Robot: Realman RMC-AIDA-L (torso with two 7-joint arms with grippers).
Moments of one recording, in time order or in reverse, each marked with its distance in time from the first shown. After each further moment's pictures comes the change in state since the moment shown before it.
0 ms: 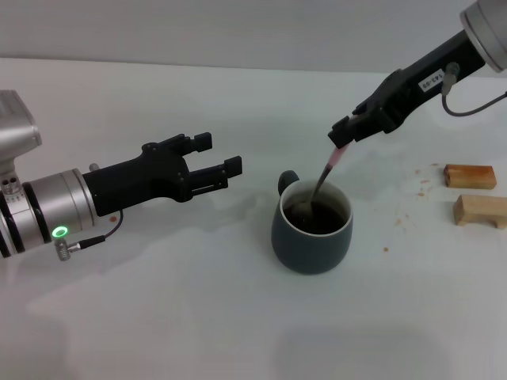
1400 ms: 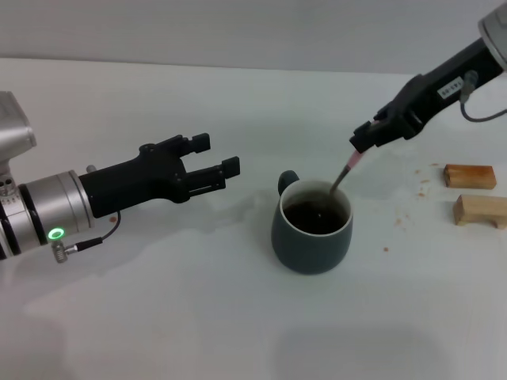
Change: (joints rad) left arm 0.009 0.006 0.000 -0.006 0.000 0.011 -0.009; right arm -0.032 0.003 0.008 -0.053 -0.062 -0.010 -0.006
